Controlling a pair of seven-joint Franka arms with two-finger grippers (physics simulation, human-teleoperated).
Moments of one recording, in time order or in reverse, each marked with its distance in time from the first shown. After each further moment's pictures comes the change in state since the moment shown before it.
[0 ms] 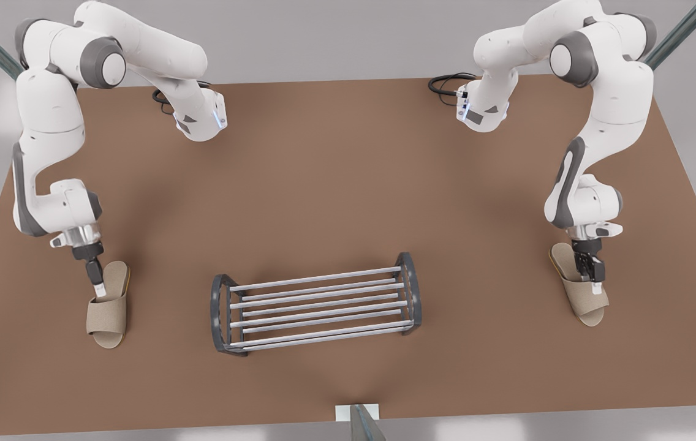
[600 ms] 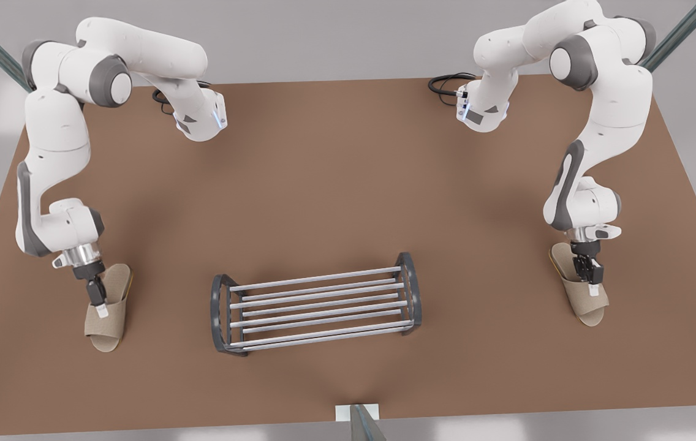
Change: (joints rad) left arm 0.002 0.021 -0.009 0.017 0.000 -0.002 -0.033; right arm 0.028 0.117 0.002 0.163 -0.034 -0.025 0.168
